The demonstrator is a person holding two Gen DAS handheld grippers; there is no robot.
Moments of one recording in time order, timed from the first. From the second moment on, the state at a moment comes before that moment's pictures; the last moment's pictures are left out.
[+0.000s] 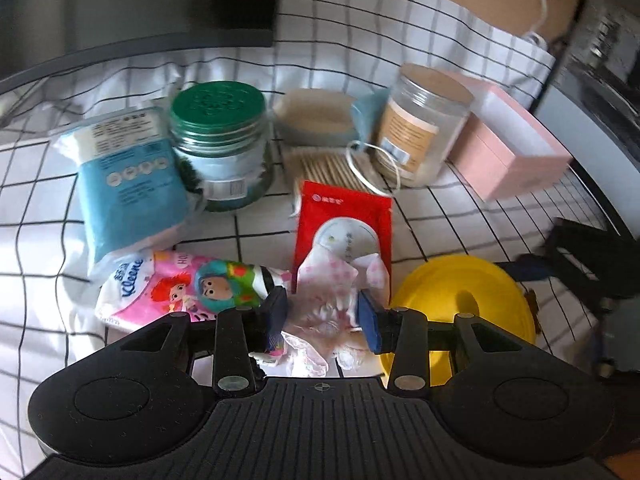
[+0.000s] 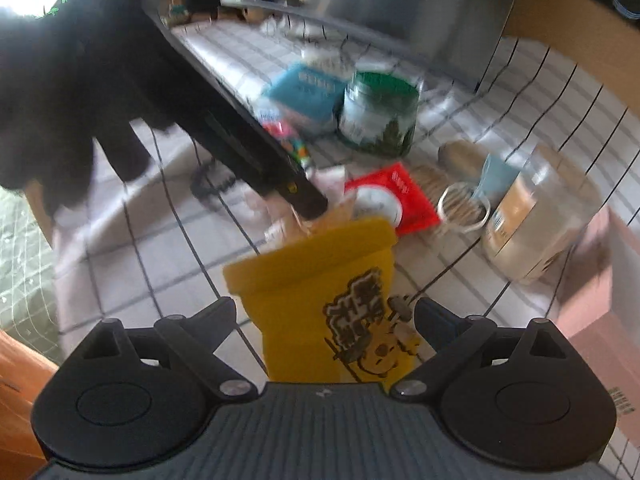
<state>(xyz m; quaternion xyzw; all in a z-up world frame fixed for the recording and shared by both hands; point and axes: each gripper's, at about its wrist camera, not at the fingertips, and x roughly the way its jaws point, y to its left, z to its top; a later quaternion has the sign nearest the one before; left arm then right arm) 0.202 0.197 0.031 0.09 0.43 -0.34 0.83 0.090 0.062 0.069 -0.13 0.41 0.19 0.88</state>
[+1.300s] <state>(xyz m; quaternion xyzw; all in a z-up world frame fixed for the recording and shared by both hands) 0.139 0.151 0.023 0.13 0.40 -0.27 0.87 -0.003 -0.110 0.113 -0.03 0.40 0.00 0.92</state>
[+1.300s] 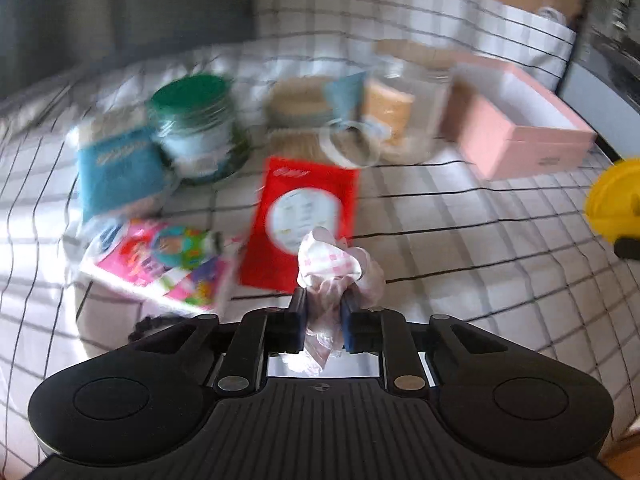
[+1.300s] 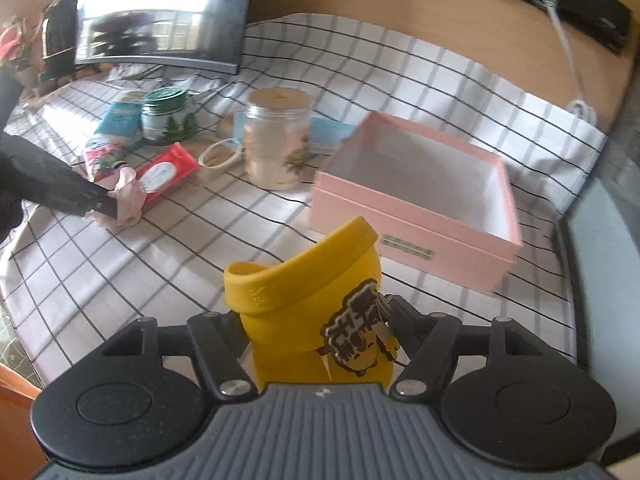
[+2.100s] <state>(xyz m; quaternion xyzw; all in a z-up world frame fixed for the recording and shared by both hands) 0.212 -0.073 0.163 0.02 0.33 -0.42 0.85 0.119 -0.223 0.167 0.00 0.30 -0.09 0.95</state>
